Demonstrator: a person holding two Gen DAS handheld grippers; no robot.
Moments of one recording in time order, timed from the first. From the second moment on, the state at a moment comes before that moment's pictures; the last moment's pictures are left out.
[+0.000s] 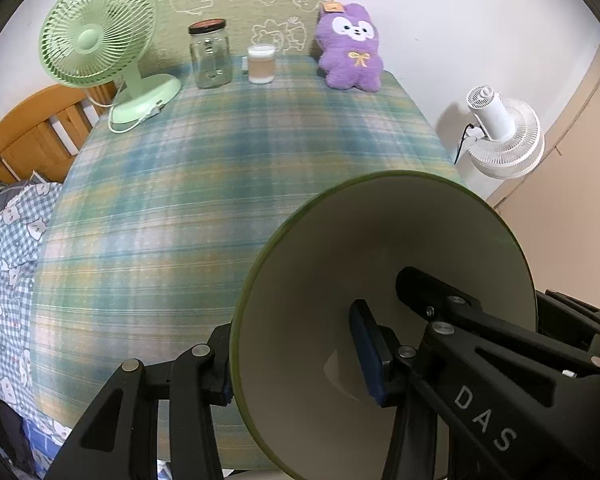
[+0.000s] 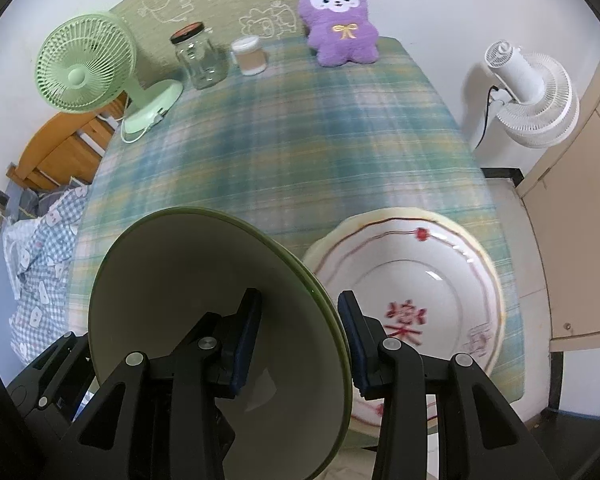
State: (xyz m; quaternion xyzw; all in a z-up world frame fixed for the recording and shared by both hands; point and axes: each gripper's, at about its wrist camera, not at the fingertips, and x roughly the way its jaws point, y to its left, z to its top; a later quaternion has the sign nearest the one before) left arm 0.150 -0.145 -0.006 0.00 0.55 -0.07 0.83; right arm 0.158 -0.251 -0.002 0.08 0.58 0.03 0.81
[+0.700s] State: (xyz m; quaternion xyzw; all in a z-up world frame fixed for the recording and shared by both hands) left arm 0.163 -0.241 -0.036 0.00 0.58 -0.09 0.81; right arm 0.164 -0.346 -0.029 0.09 0.60 0.00 0.80
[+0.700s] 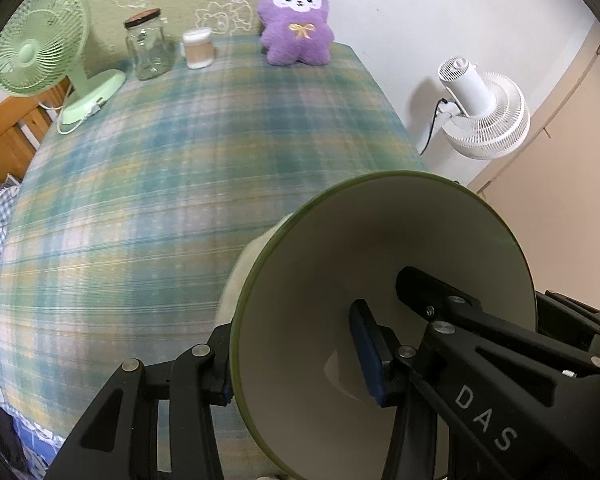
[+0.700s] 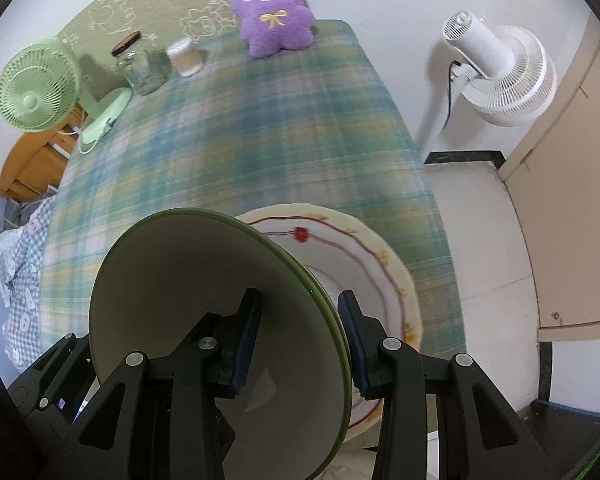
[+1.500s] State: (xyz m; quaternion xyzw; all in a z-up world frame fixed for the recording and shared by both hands) left arm 0.165 -0.264 -0.051 0.01 0.58 -0.08 0.81; right arm 0.172 -0.367 -0.049 0.09 0.60 0.02 0.79
